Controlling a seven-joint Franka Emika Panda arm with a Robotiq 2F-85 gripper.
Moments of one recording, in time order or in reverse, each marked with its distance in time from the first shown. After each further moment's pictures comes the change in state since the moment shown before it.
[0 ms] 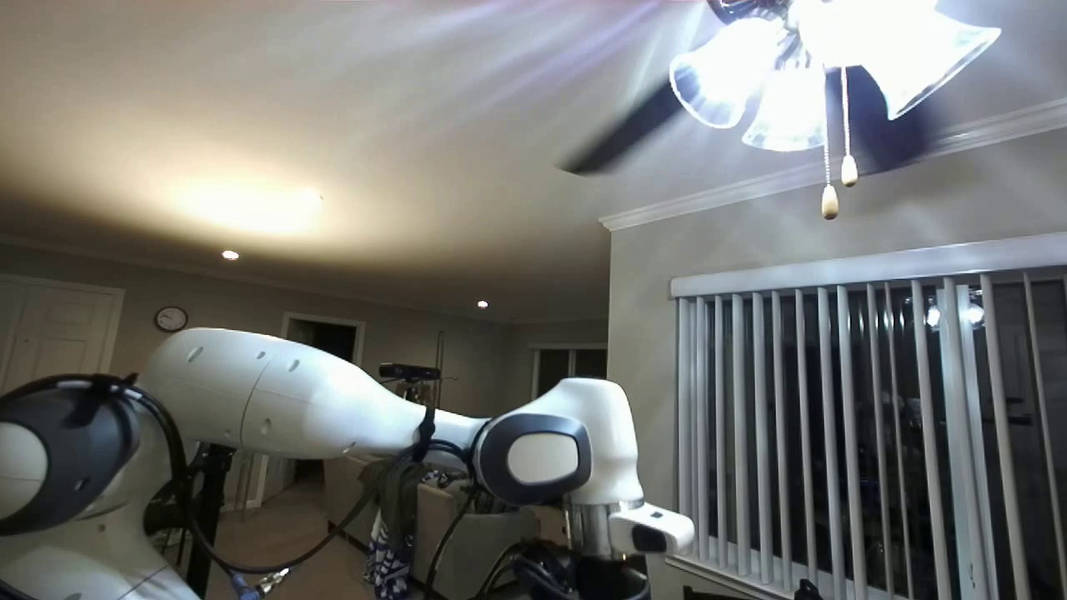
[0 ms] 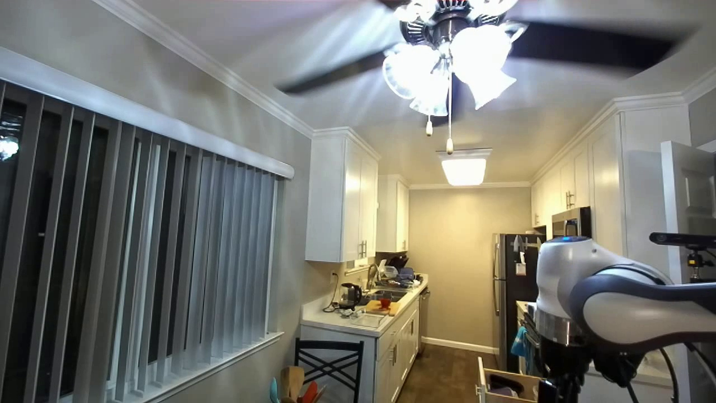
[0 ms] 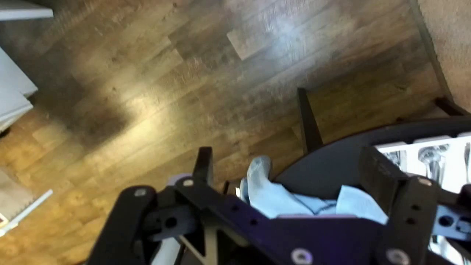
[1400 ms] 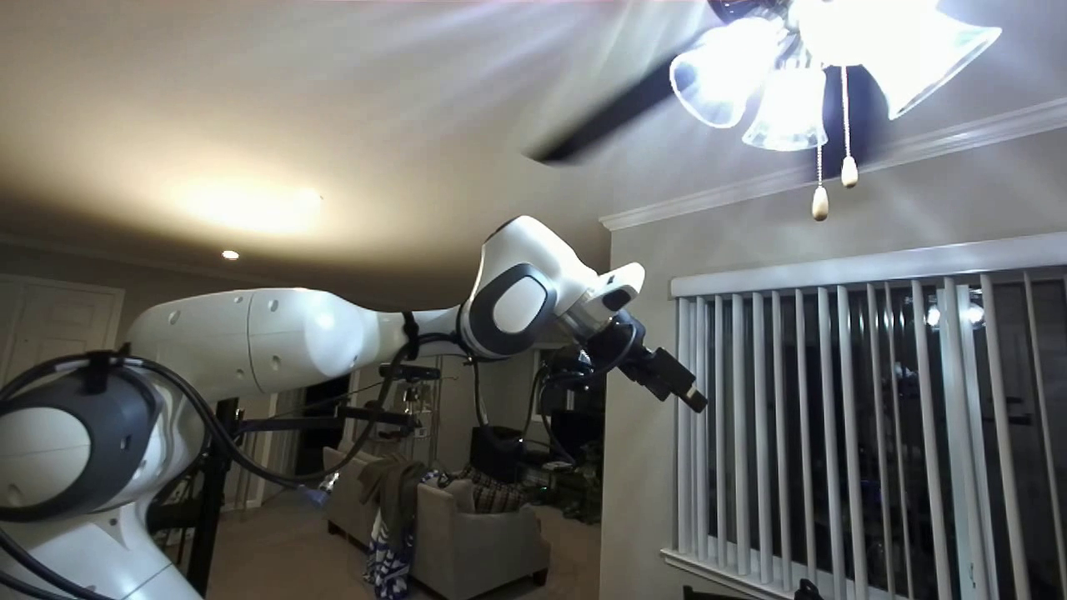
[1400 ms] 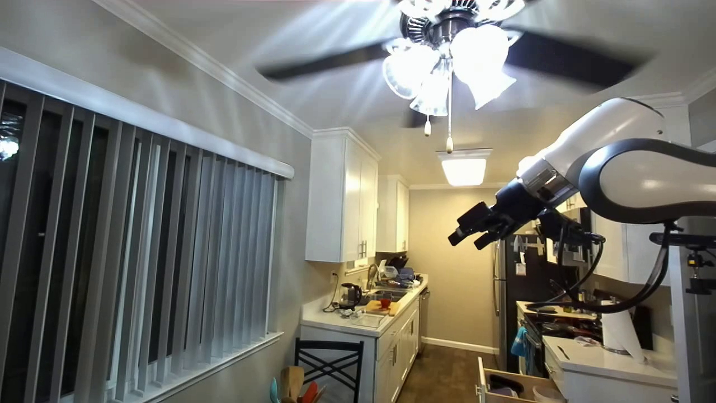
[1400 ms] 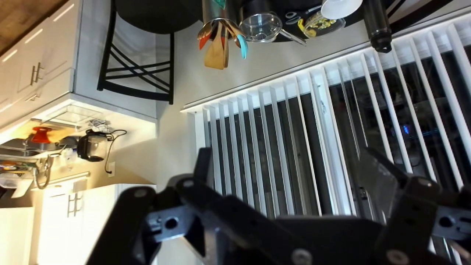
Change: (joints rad) arm 0.053 0.034 0.090 0.427 0.182 0.423 0.154
